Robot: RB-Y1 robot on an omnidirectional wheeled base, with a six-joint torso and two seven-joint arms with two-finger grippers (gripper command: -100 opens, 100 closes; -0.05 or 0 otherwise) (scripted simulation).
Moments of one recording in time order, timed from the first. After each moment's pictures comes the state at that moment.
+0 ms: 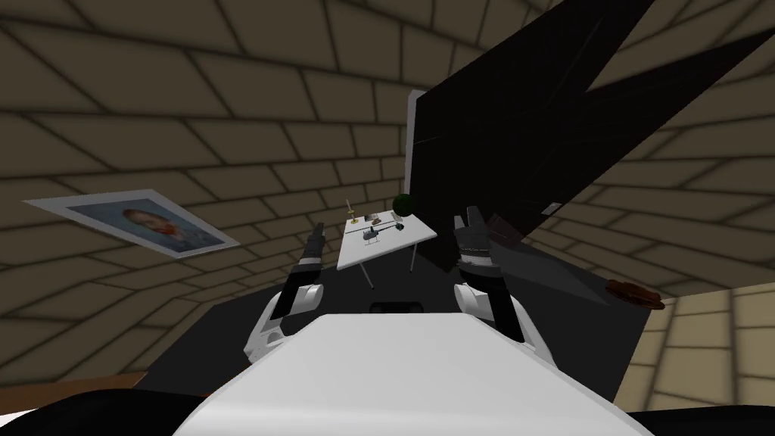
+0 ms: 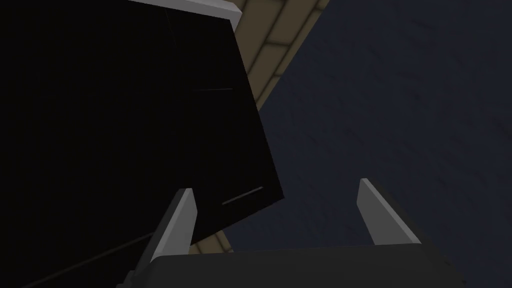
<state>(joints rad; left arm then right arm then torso) 0.41 0.21 0.19 -2.23 0.06 -0.16 -0.30 0.49 0.00 -0.02 -2.38 0.12 -0.39 0.05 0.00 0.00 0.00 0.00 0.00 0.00</state>
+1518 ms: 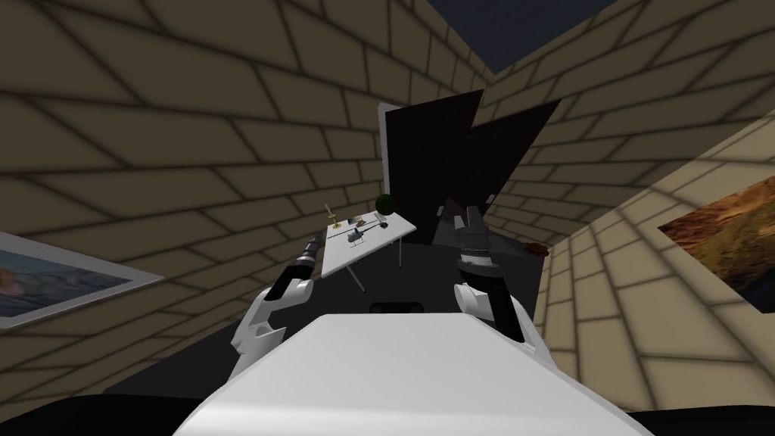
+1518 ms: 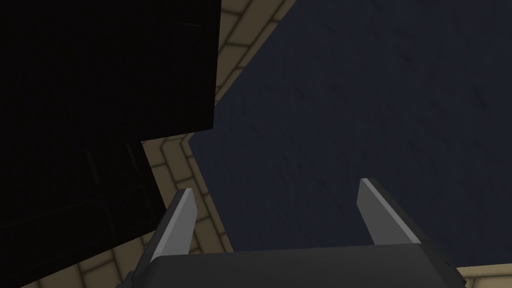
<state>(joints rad) 0.35 0.30 0.32 -2.14 0.12 0.27 -0.49 0.49 0.00 -0.02 -2.38 0.12 -0.39 0.05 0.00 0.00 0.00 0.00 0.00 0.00</state>
